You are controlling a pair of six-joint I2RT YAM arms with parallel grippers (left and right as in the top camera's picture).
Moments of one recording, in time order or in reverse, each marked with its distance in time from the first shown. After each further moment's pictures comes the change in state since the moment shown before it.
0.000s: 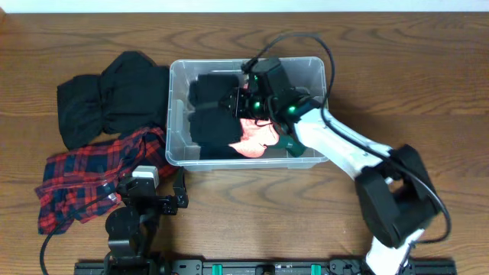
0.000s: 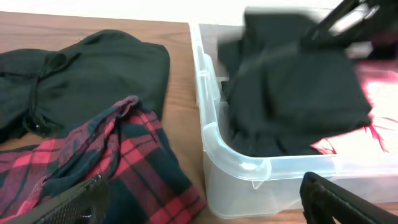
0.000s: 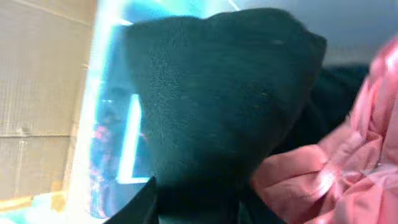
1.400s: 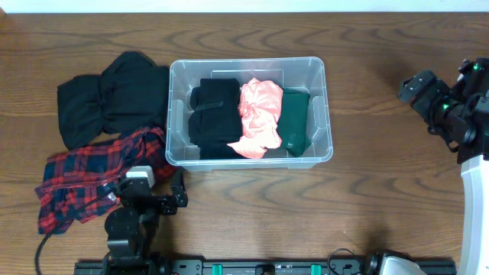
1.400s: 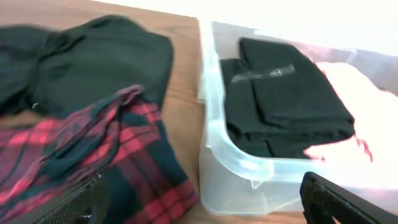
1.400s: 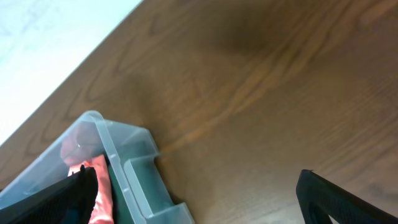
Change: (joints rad) left arm 0.000 0.015 0.043 -0.042 -0.039 -0.135; right arm -0.835 -0.650 0.010 -0.821 0.274 -0.235
